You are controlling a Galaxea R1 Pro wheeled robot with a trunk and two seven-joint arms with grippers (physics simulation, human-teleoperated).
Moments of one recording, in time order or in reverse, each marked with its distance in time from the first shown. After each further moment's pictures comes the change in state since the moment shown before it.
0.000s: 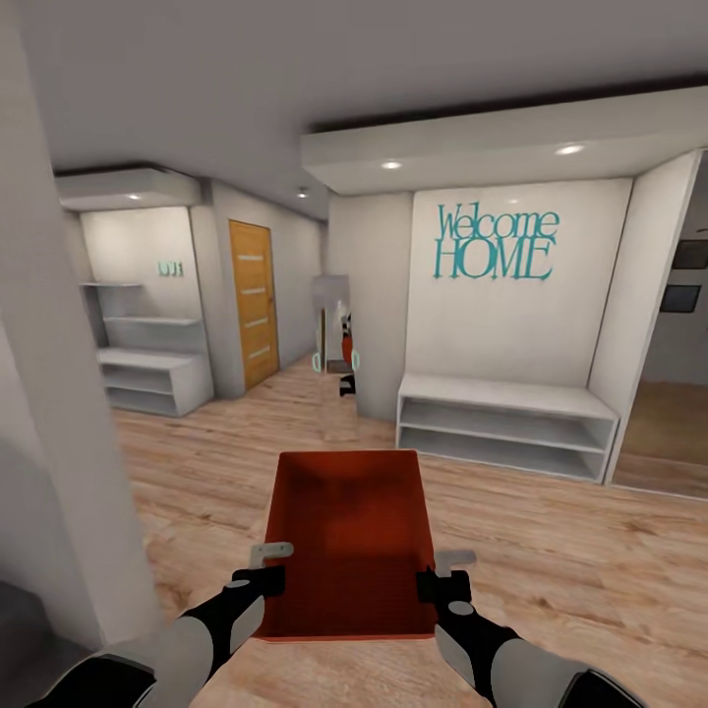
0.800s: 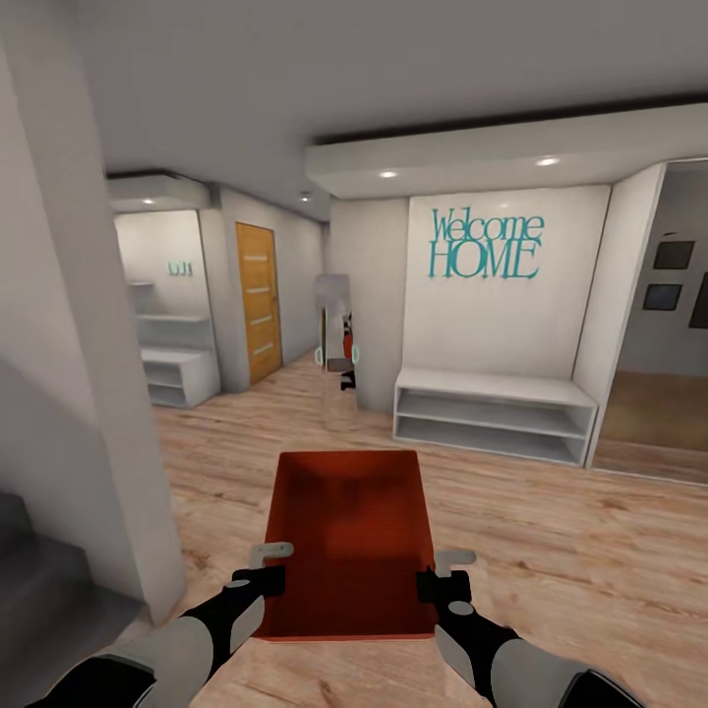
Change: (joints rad) left arm 0.000 0.000 0.000 -0.001 0.000 0.001 0.000; right arm 0.000 0.000 0.001 0.000 -0.001 0.000 0.000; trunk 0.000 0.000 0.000
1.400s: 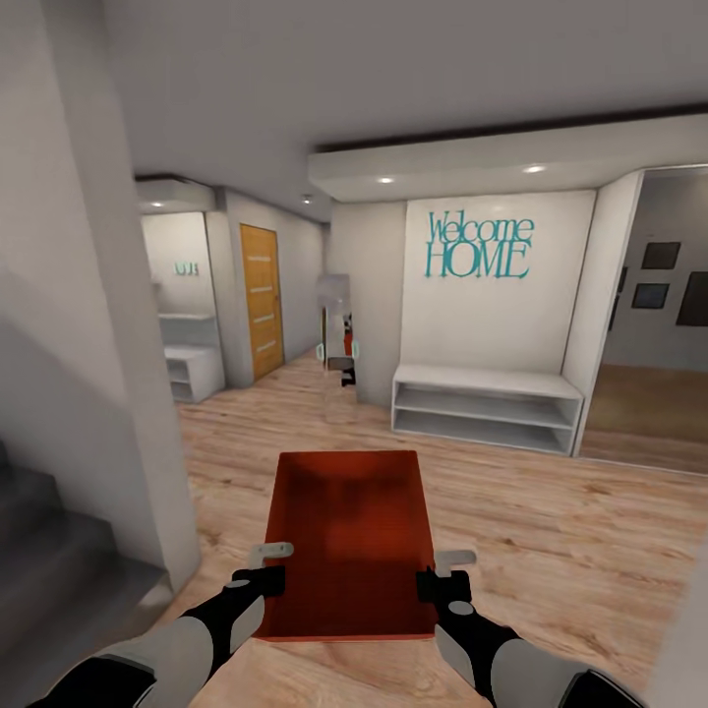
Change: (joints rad) left arm 0.000 0.000 0.000 0.000 0.000 0.000 0.000; right arm 0.000 0.000 0.000 0.000 0.000 0.001 0.000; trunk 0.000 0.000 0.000
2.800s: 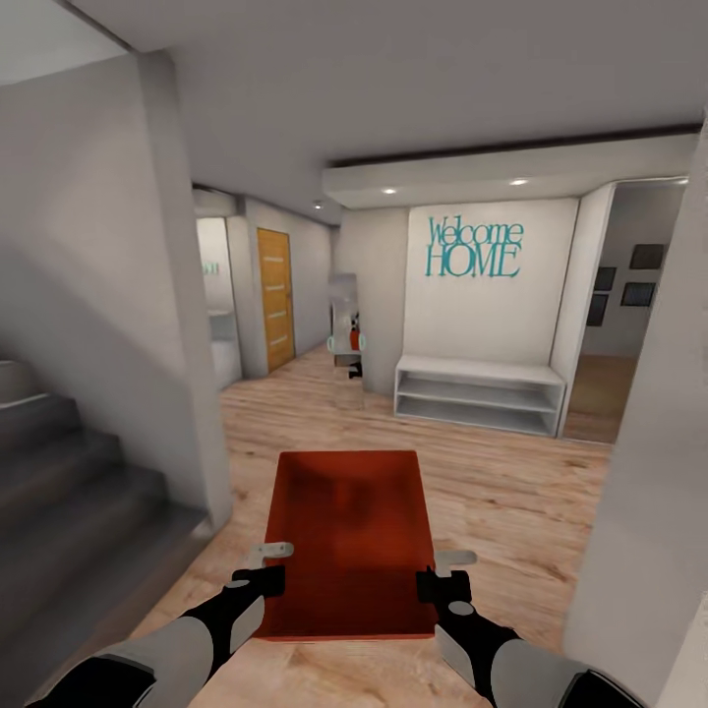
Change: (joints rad) left arm 0.000 0.000 0.000 0.001 0.000 -0.003 0.000; right arm 0.000 0.000 0.001 0.000 -0.001 -0.003 0.000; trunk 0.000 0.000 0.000
